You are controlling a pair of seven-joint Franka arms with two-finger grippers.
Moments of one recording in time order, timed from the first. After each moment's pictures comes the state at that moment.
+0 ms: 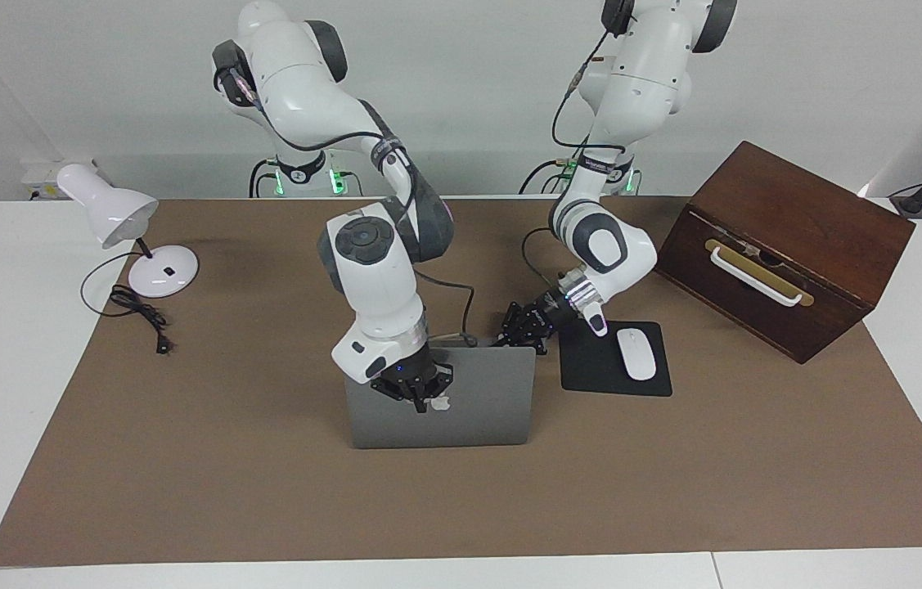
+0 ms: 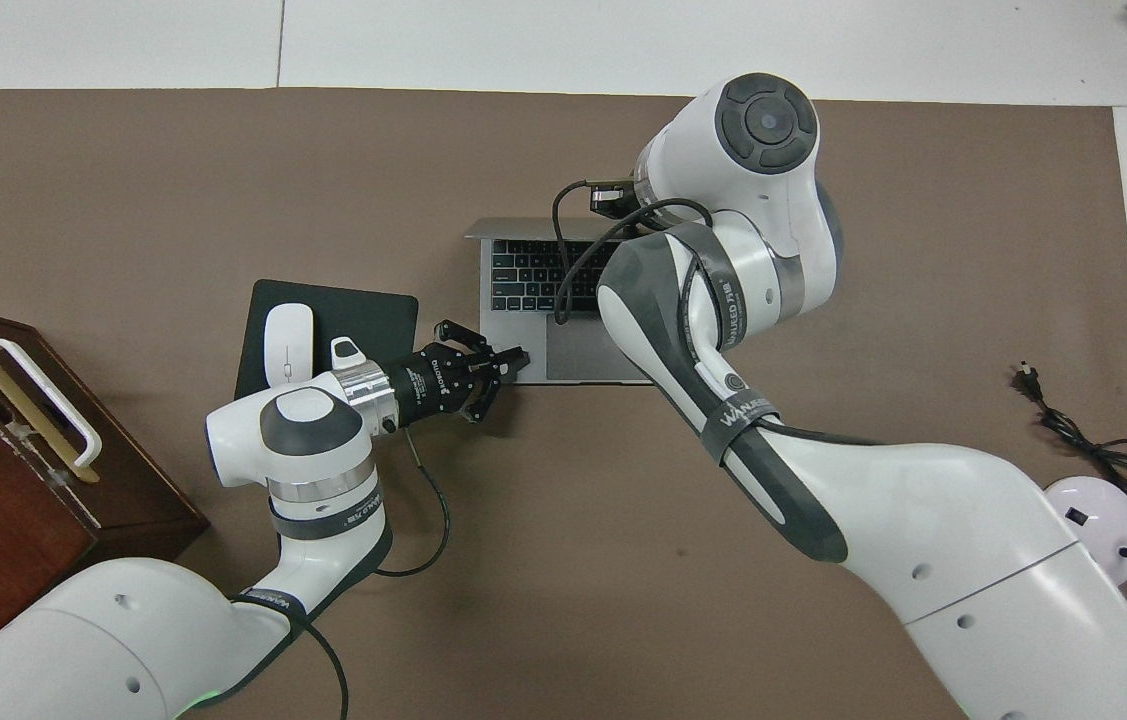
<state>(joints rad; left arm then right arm) -0.36 0.38 -0.10 -2.14 -1.95 2.45 -0.47 0.37 0.68 0.03 -1.24 0.04 2.14 0.42</state>
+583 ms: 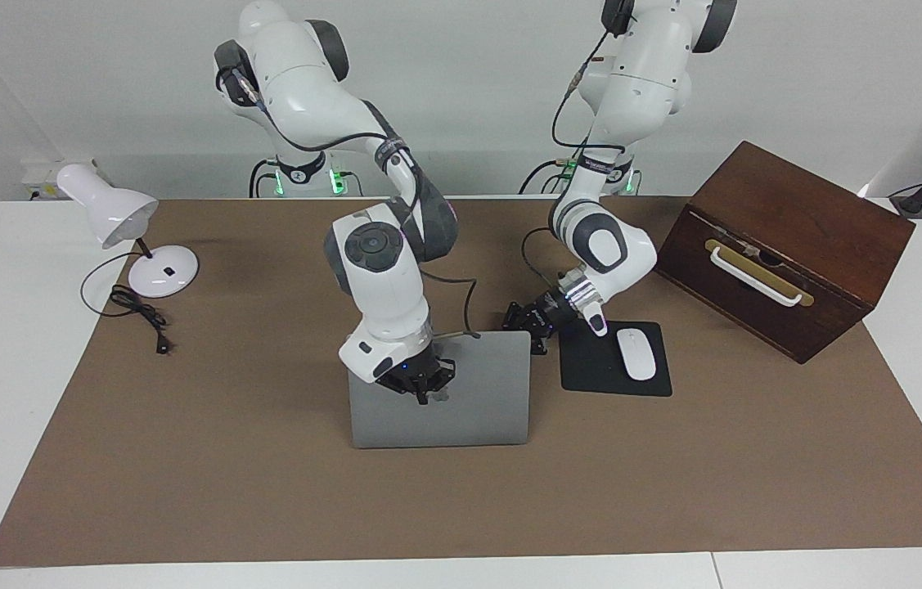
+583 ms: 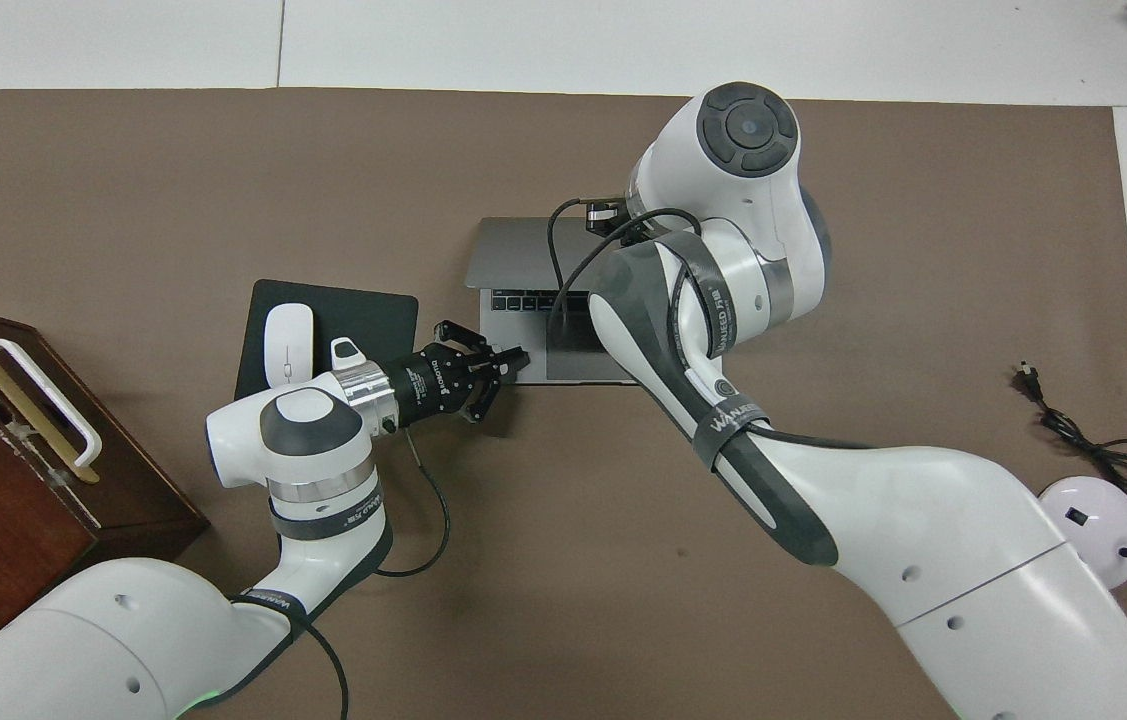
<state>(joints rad) -0.36 0.38 -0.10 -2.14 -1.95 2.45 -0.47 0.38 0.68 0.03 -1.26 0.04 2.10 0.42</state>
